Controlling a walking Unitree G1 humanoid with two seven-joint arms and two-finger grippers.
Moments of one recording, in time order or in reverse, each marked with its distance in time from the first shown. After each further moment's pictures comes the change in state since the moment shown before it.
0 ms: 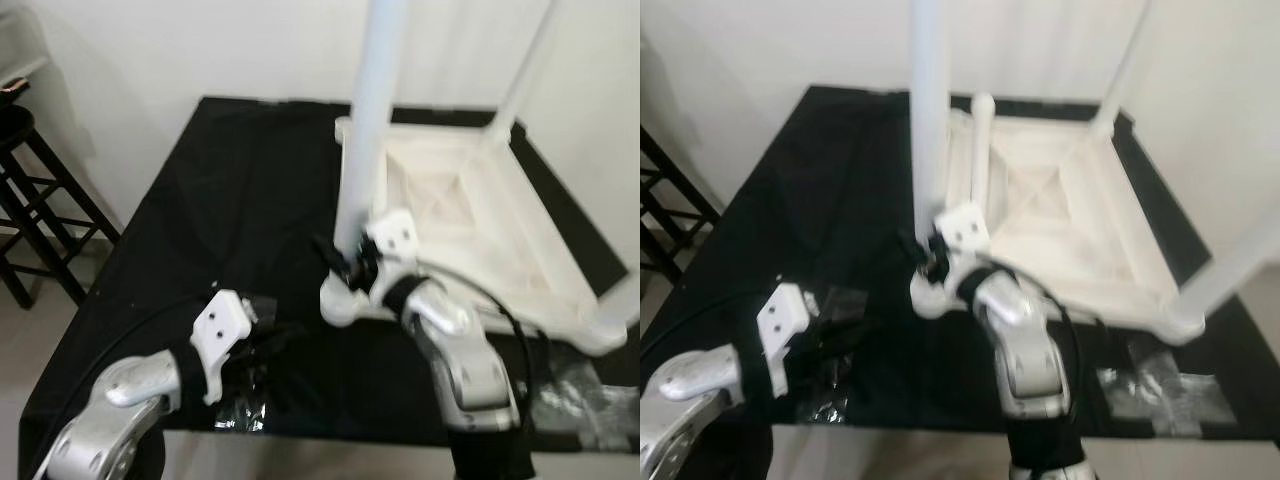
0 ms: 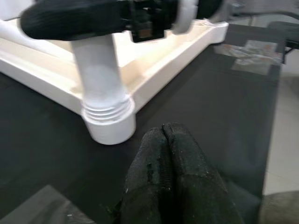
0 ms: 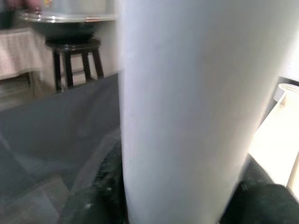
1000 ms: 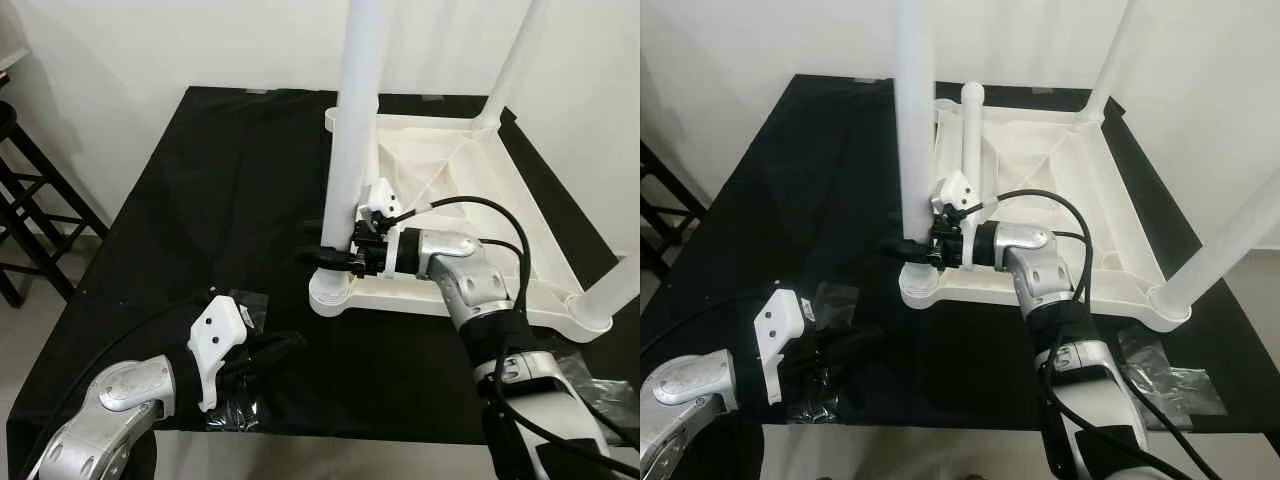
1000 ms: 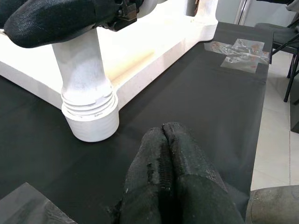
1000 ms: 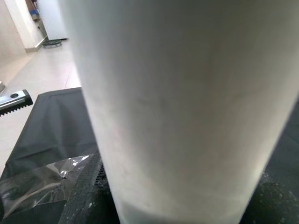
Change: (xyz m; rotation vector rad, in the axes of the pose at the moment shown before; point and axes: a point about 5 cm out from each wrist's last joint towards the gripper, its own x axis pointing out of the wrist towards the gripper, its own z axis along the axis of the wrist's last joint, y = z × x) left arm -0.001 -0.003 -0.003 -0.034 -0.009 -0.035; right arm 0.031 -0.039 0.010 -0.013 -0.021 0.640
